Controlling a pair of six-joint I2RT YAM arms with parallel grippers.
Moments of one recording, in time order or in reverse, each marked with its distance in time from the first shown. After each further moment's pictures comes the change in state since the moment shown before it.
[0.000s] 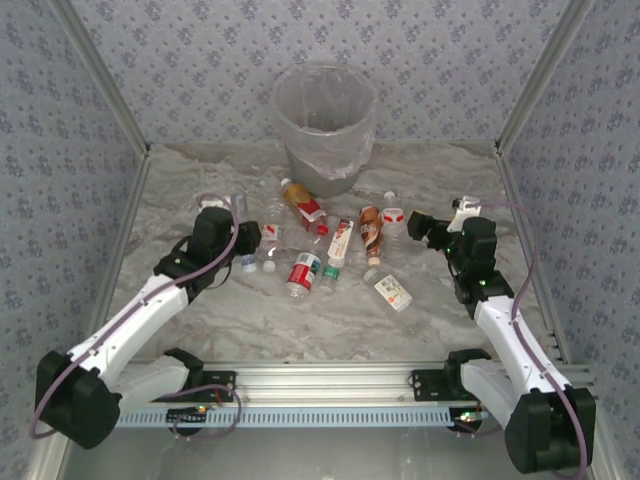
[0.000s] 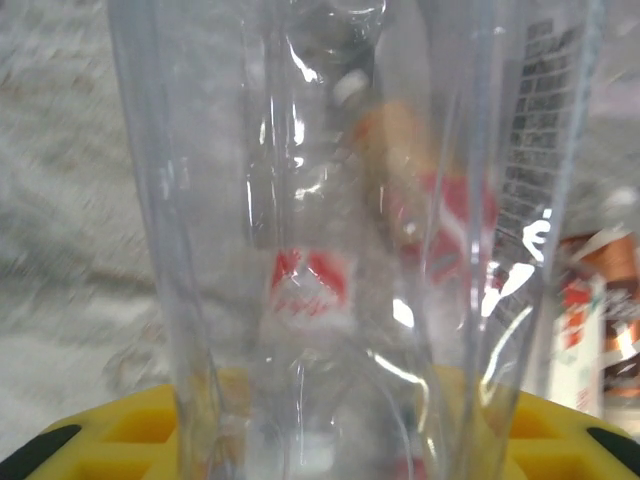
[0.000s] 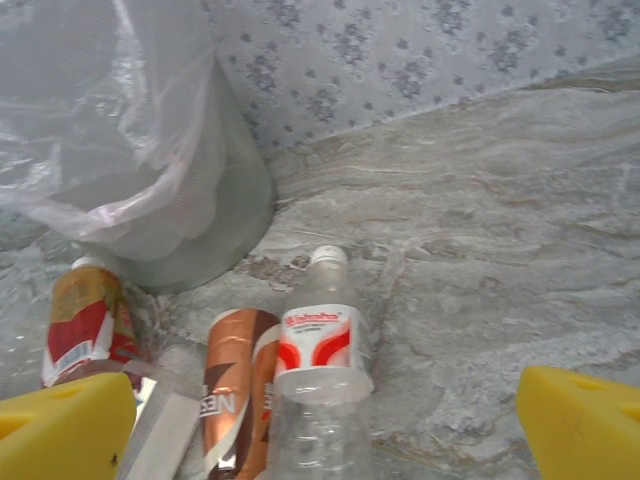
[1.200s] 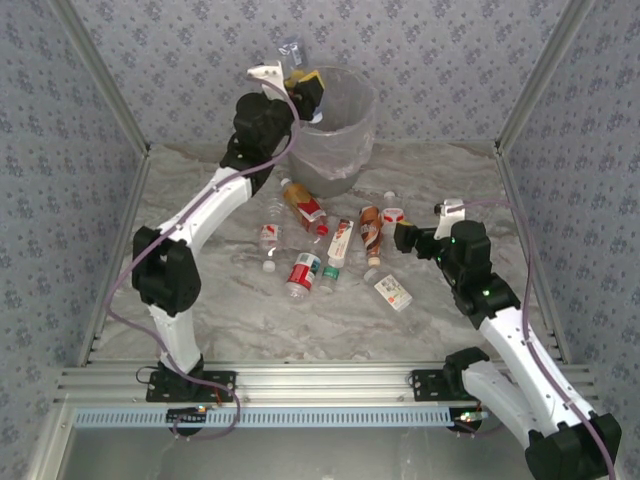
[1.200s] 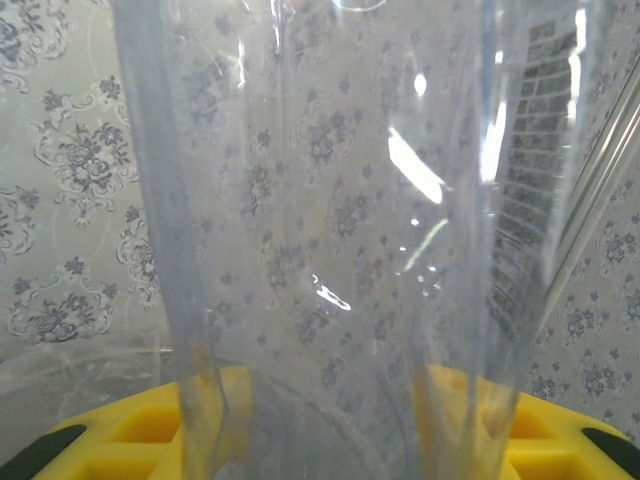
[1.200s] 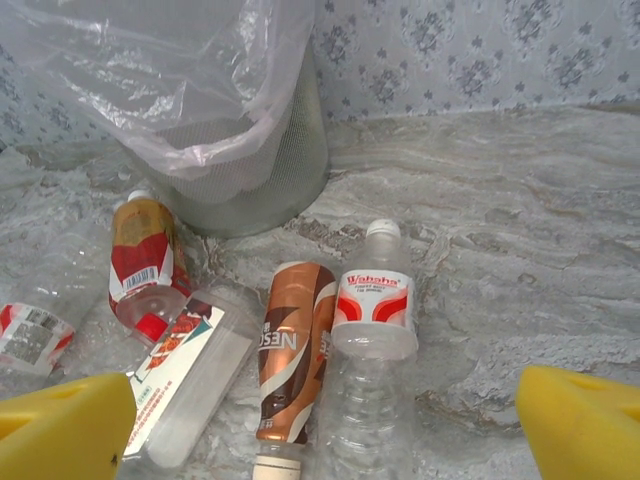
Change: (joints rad) left arm -0.006 0.840 0.980 0.709 0.186 0.181; right arm 0.194 -0.132 0.100 -0.268 0.122 -0.090
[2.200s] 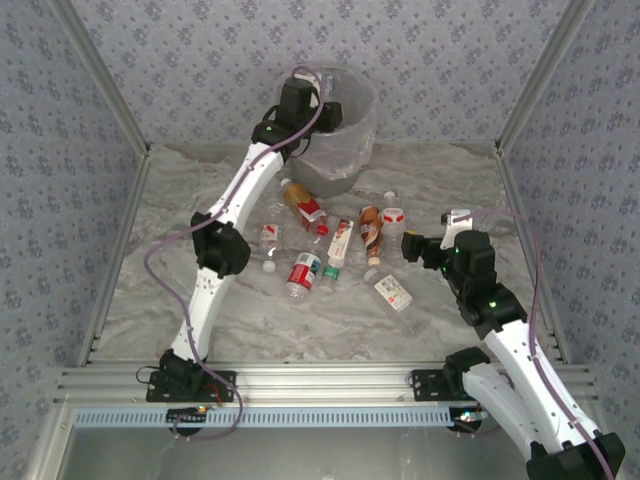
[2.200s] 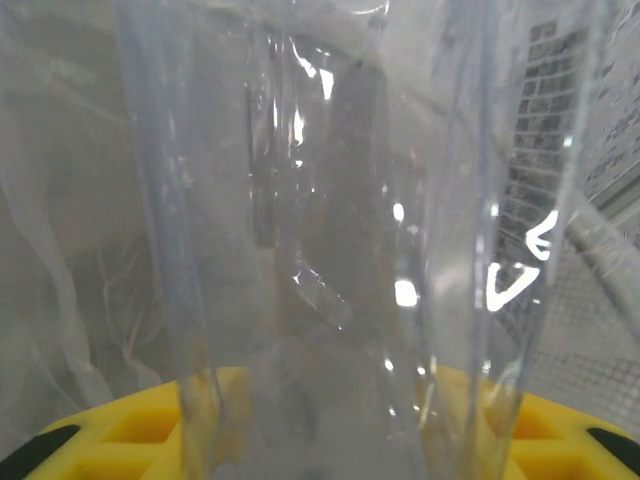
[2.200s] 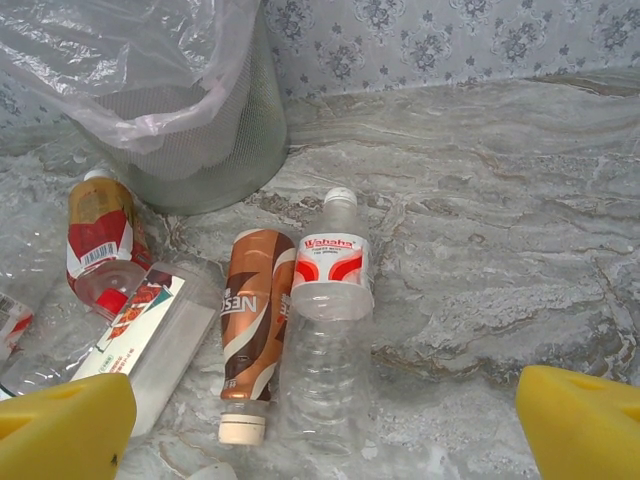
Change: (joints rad) left arm -0.005 0.588 0.930 -0.978 0.021 0.004; right arm 0.003 -0.088 -0.020 -0.125 0.069 0.008
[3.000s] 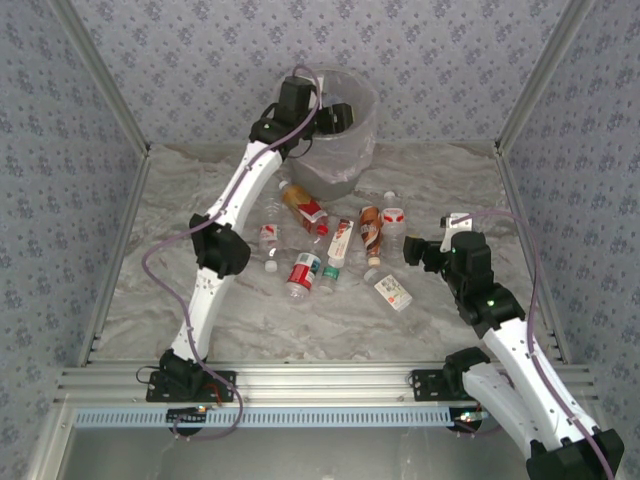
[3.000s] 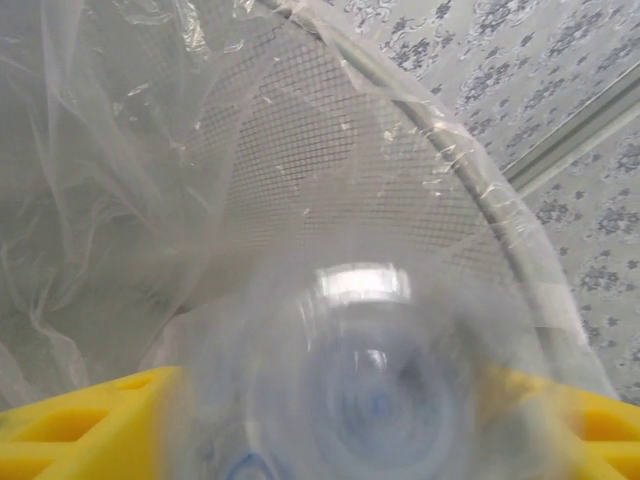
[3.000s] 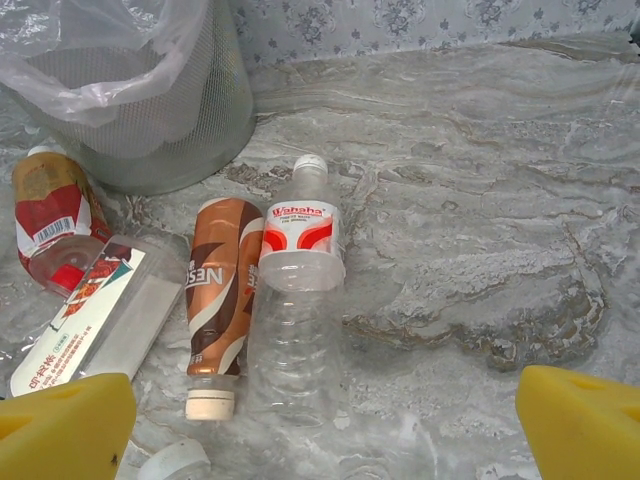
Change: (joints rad) left arm -0.002 -0.012 0.039 -0.068 0.153 -0.087; right arm 0.000 0.015 -0.011 -0.042 0.041 0.000
